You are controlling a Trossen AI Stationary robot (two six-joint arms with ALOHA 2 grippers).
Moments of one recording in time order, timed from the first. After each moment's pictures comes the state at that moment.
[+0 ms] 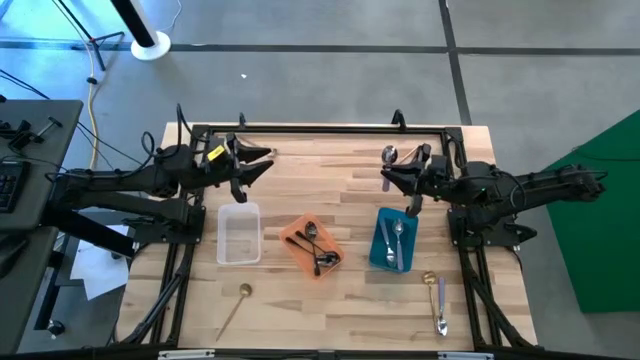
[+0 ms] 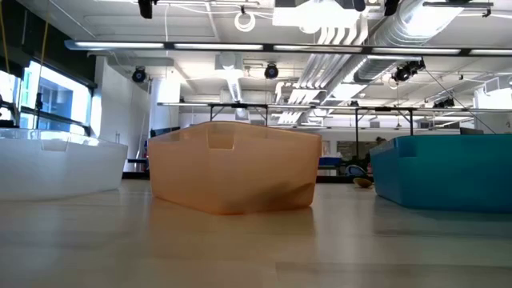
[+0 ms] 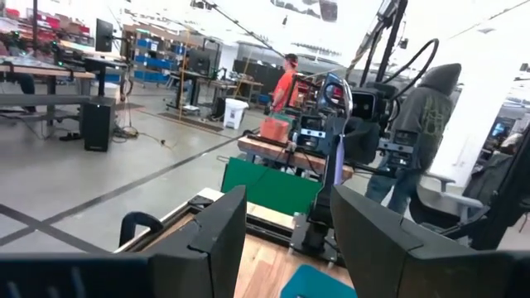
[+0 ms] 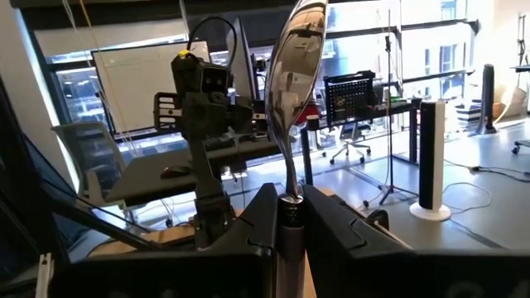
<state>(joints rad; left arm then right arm) 0.07 0.78 0.70 0.21 -0.22 -0.20 0.13 0.80 0.67 0.28 0.40 0.08</state>
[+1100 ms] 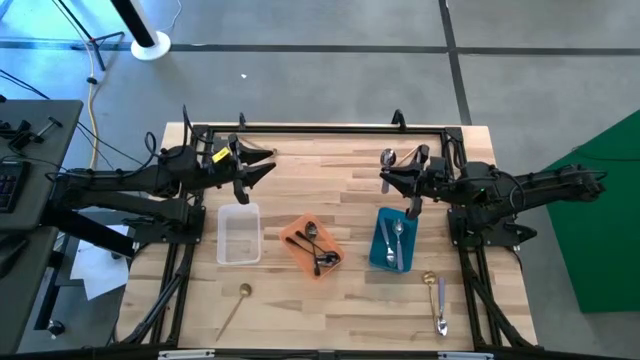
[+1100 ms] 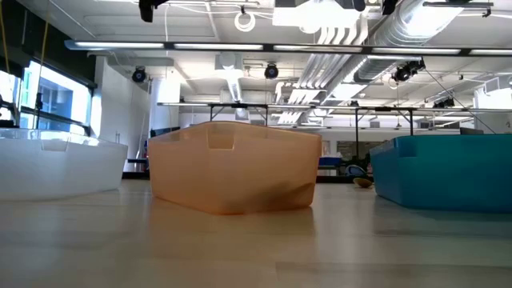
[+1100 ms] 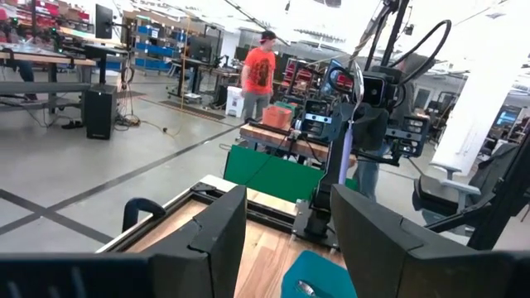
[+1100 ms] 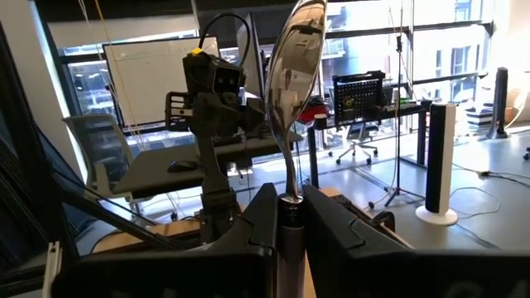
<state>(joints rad) 0.07 0.79 0.70 0.18 -0.22 -0.21 0.13 0.81 0.67 0.27 0.37 0.06</state>
